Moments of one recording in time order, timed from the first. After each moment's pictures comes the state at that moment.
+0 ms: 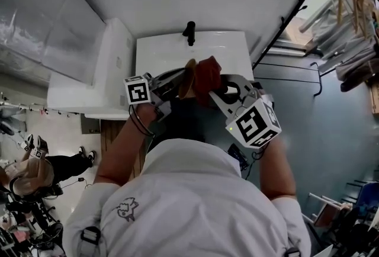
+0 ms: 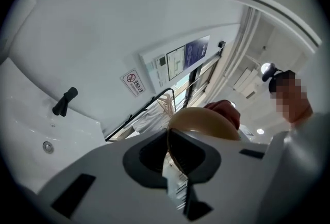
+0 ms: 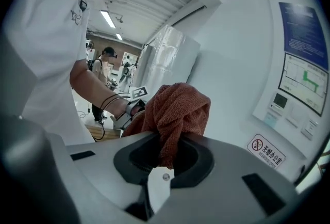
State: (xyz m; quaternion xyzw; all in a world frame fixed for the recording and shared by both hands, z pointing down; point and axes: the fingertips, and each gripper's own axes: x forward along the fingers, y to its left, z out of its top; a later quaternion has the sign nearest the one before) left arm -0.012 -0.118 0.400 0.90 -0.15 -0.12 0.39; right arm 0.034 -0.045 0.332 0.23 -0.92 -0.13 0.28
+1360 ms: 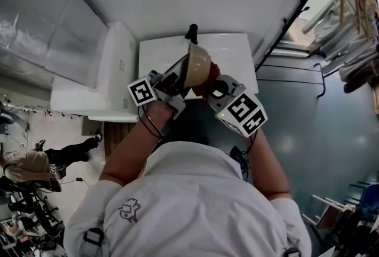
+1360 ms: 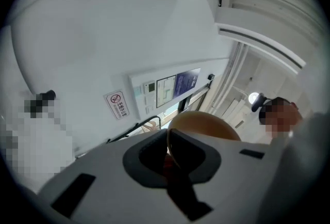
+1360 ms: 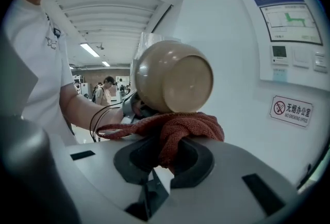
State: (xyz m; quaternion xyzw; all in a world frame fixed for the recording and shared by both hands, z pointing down) left arm -0.004 -0.141 0.325 0.85 -0.12 -0.32 0.40; right arm 0.005 -0.069 0.367 0.23 -0.96 0.03 0.19
